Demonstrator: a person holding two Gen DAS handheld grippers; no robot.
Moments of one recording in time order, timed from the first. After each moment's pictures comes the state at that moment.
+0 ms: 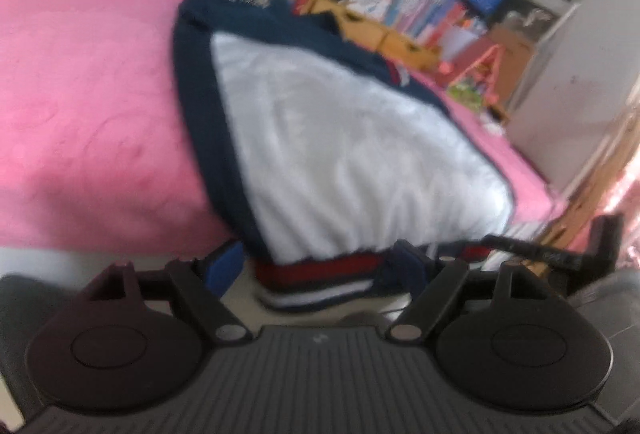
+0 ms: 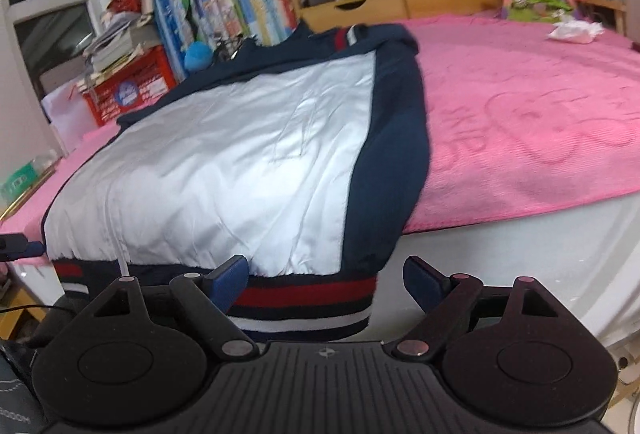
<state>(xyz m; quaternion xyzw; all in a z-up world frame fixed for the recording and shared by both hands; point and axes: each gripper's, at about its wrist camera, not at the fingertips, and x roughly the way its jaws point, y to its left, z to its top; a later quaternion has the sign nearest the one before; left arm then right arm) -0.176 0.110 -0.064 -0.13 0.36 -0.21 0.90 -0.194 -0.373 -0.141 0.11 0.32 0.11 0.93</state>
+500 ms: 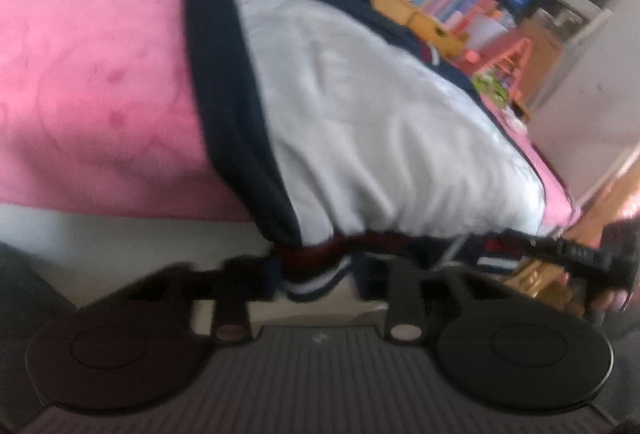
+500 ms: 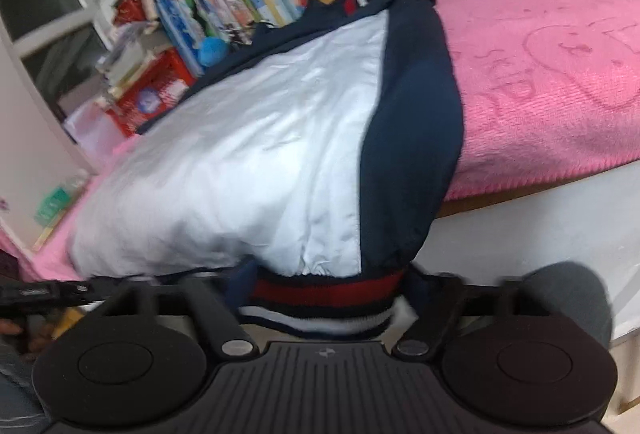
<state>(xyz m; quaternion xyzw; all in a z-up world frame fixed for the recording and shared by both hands) -0.158 0.098 -0.095 -0.15 0.38 -0.22 0.89 -0.169 -0.380 -0.153 0.19 0.35 0.17 0.90</state>
